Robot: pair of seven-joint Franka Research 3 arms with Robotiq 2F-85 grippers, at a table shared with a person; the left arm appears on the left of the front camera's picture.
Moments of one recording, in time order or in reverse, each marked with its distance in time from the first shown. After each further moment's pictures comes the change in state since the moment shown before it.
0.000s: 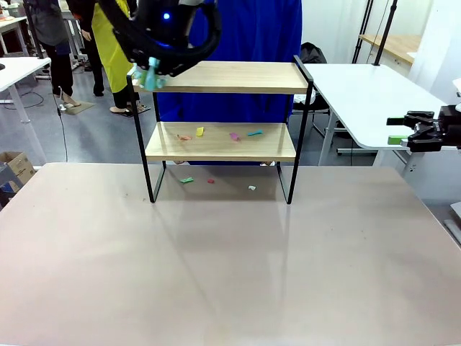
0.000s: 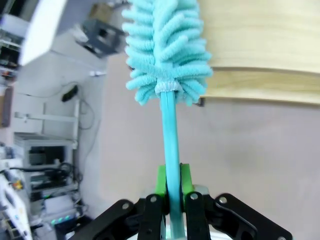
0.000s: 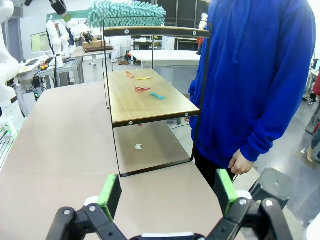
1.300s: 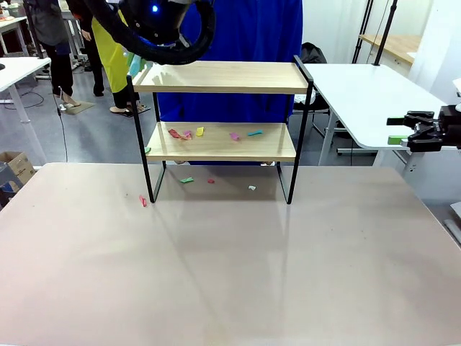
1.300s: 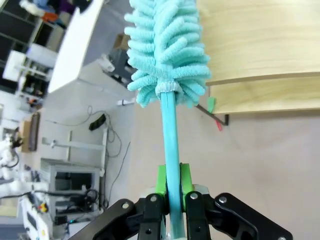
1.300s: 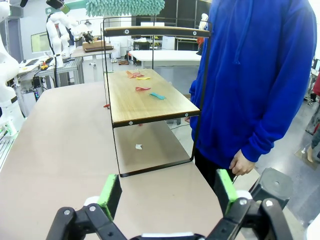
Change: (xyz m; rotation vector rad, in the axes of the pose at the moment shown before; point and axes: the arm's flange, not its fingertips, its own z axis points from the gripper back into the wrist) left arm -0.019 0.005 0.027 0.079 -0.174 -0.088; right arm 0.000 0.000 0.000 0.000 0.000 0.000
